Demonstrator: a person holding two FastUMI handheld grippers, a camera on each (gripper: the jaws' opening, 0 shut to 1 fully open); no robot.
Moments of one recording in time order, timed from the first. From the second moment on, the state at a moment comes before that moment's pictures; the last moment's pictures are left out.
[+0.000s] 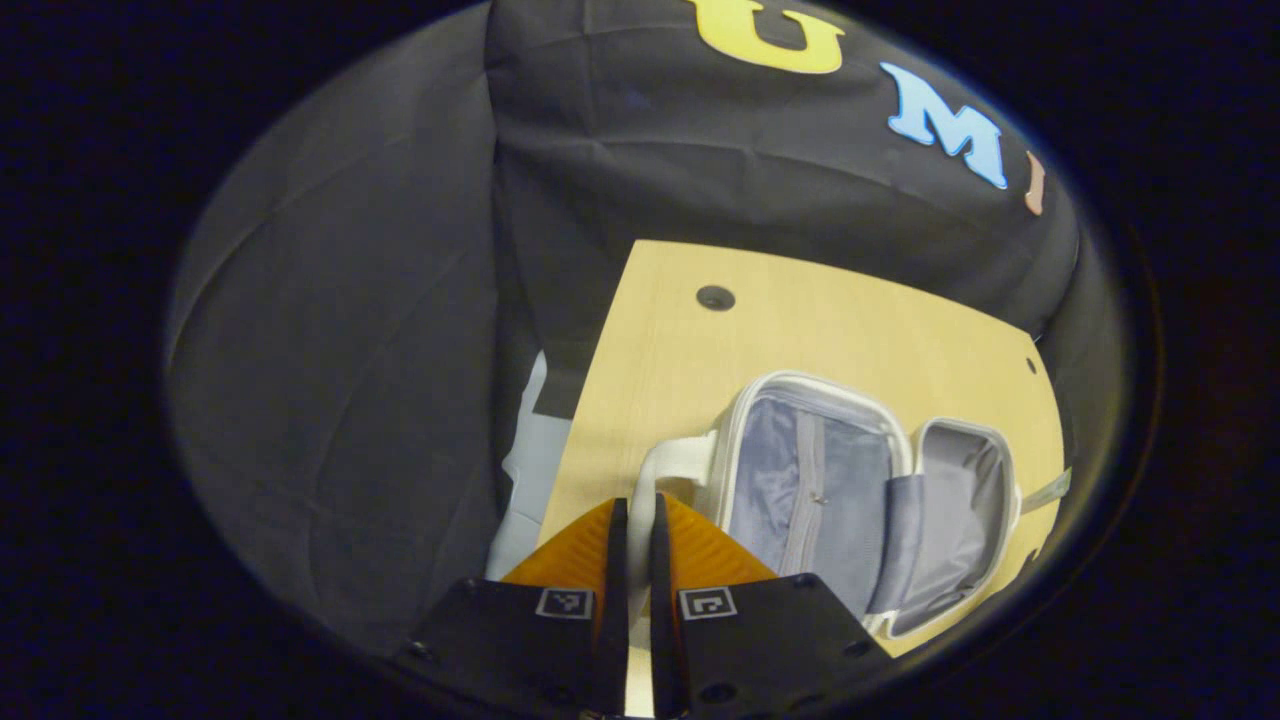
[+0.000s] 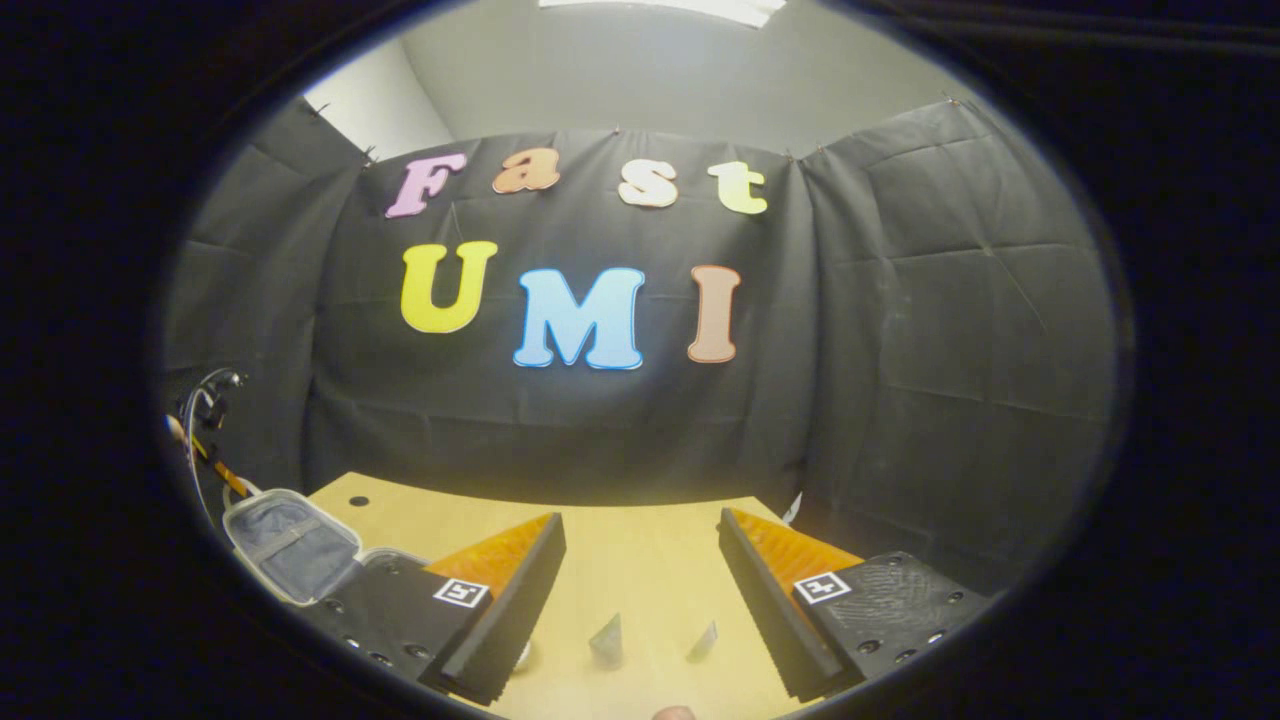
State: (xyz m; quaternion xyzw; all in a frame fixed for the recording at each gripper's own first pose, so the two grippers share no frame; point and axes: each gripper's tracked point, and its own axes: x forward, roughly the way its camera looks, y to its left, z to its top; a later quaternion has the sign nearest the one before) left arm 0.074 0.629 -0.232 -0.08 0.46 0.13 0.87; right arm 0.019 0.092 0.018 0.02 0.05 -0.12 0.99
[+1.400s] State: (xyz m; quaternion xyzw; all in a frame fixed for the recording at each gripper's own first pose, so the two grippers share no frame) left arm 0.088 0.545 -0.124 -0.09 0.16 0.24 0.95; right arm 0.013 0.027 -0.012 0.04 0.05 -0.09 0.99
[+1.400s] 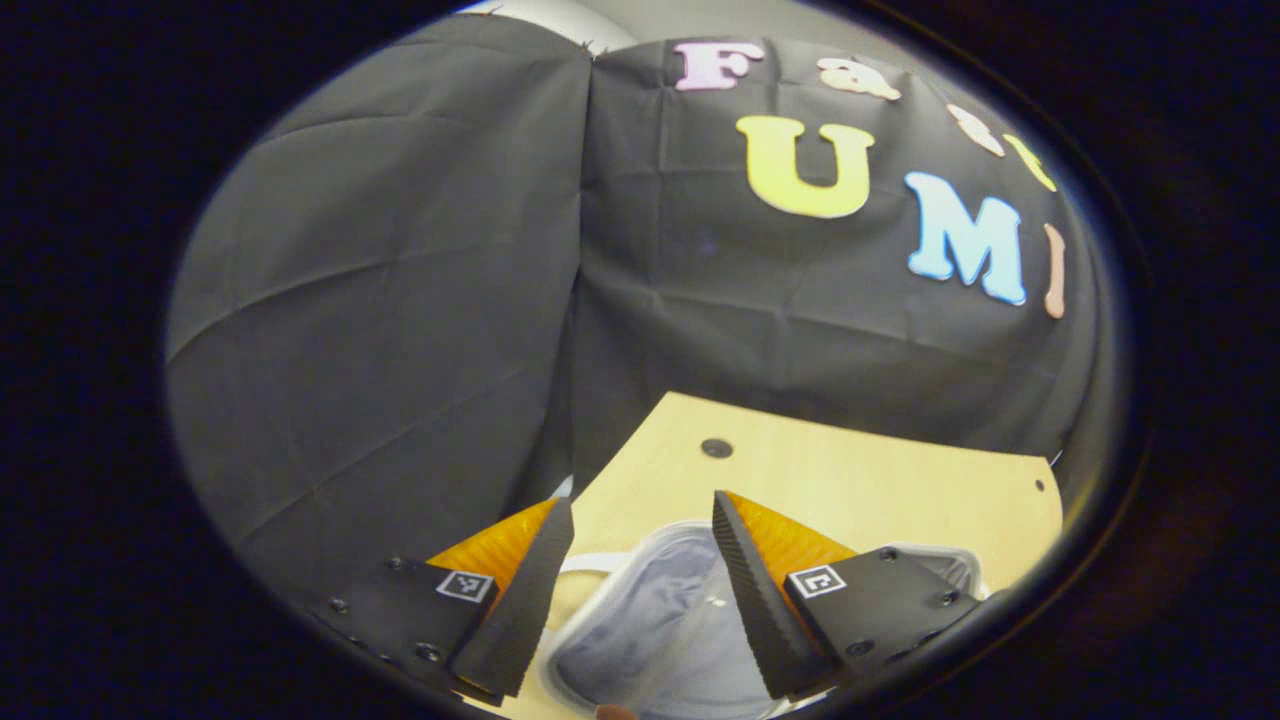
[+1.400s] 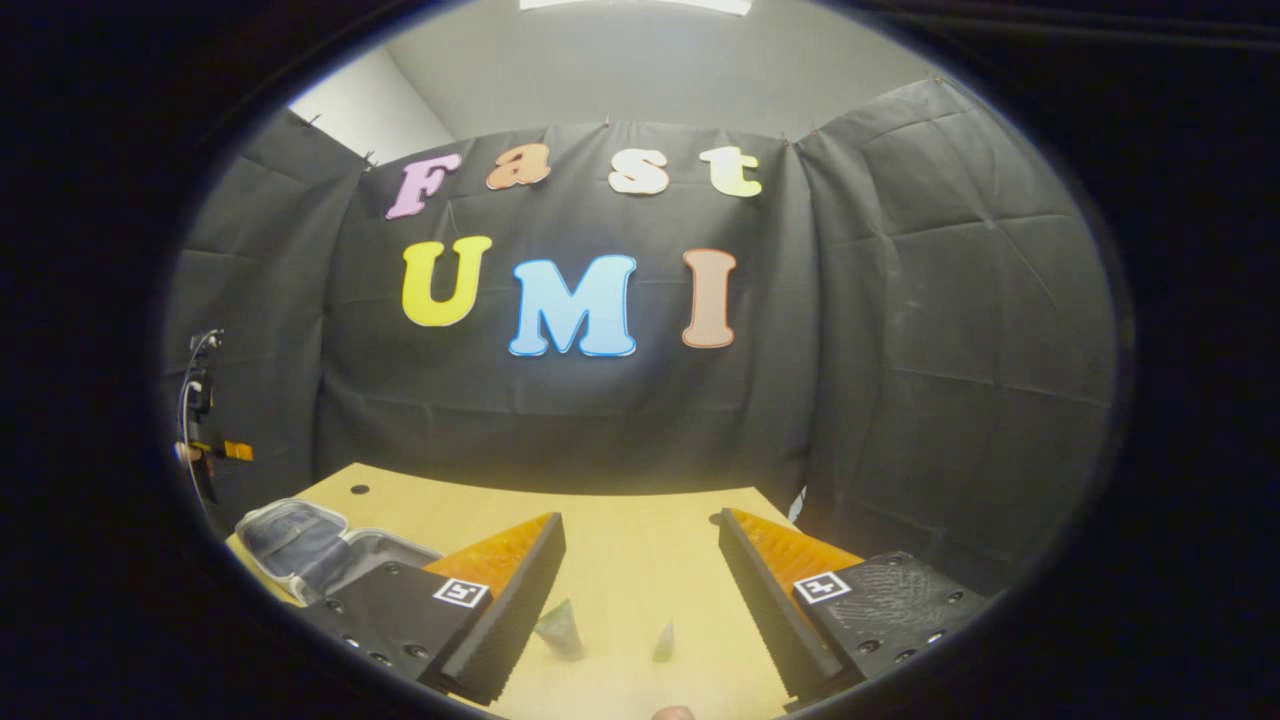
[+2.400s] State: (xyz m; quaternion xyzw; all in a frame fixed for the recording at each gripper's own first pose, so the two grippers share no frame) left arm 0.146 0.059 -0.106 -0.07 0.06 -0.03 1.00; right arm -0.001 -0.026 -0.068 0.08 0.10 -0.06 0.99
